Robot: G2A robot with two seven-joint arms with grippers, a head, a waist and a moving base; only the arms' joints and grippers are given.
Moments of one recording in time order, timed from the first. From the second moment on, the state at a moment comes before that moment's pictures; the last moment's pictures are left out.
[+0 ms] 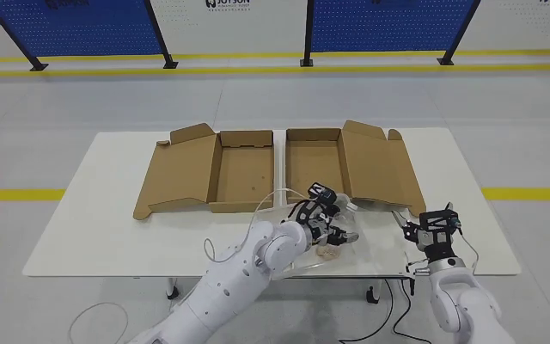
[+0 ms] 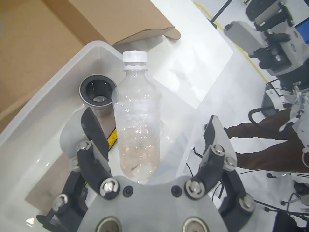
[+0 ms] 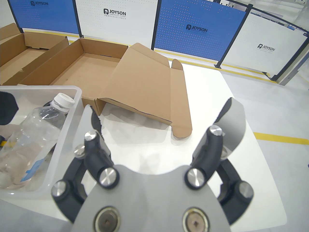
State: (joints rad) left arm 0.97 -1.50 -0.77 -1.32 0.78 -0.05 -0.65; right arm -1.73 -1.15 1.60 -1.80 -1.33 0.00 0.00
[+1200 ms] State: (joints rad) left arm 0.86 -1.58 -0.69 -1.09 0.71 0.05 -0.73; right arm -1.73 -1.15 1.60 -1.80 -1.33 0.00 0.00
